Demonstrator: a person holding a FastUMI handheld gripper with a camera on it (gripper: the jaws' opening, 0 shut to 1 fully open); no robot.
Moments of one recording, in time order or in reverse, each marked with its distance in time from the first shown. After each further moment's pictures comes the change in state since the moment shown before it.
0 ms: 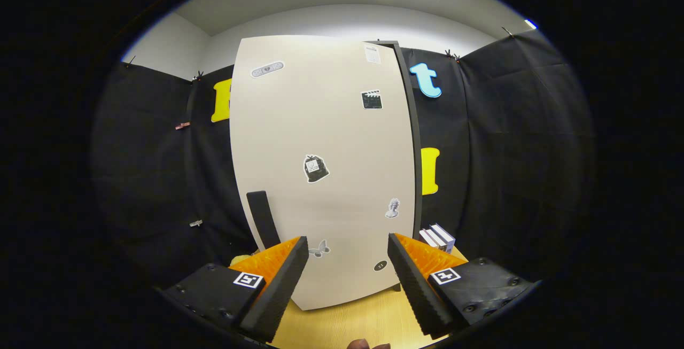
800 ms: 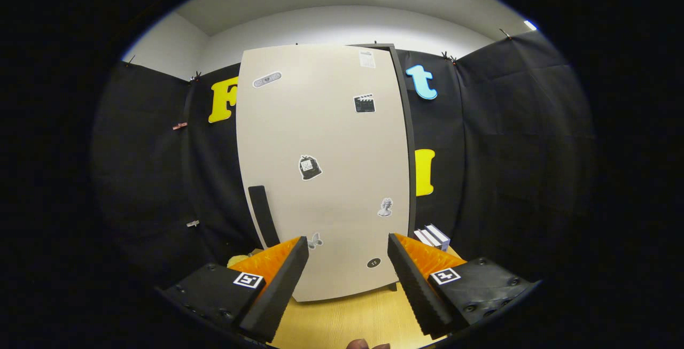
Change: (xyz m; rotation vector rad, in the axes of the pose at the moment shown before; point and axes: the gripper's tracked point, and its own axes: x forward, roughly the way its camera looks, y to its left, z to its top) arm -0.006 -0.001 0.005 -0.004 -0.007 -0.024
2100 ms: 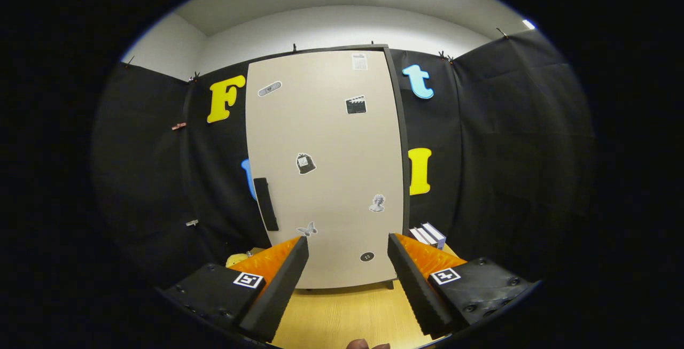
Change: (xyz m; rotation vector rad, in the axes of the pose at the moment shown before) arm -0.009 -0.011 -0.002 0.000 0.007 -0.009
